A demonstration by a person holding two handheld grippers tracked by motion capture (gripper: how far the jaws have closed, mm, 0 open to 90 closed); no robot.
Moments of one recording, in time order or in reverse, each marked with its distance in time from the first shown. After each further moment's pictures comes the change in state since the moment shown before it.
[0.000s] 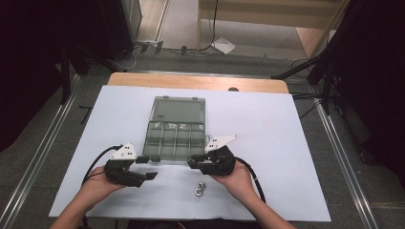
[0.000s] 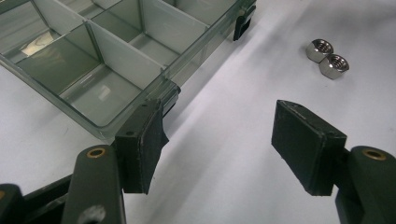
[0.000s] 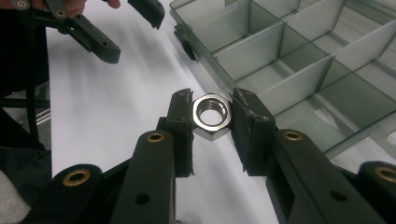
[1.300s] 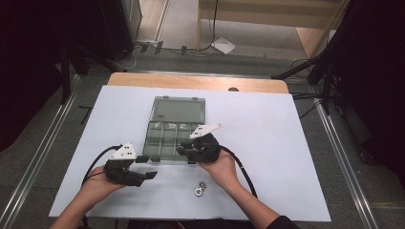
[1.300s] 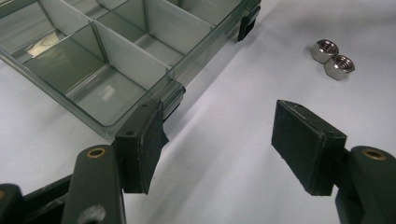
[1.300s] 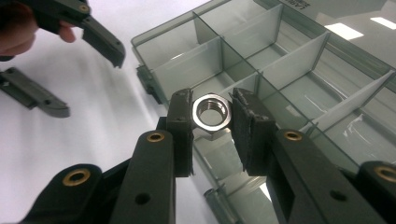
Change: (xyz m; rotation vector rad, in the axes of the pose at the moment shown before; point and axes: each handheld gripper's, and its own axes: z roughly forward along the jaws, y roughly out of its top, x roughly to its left) left arm 0.001 -0.001 0.000 -0.005 0.012 -0.002; right arm -0.011 0.034 0.038 -0.002 -0.082 0.005
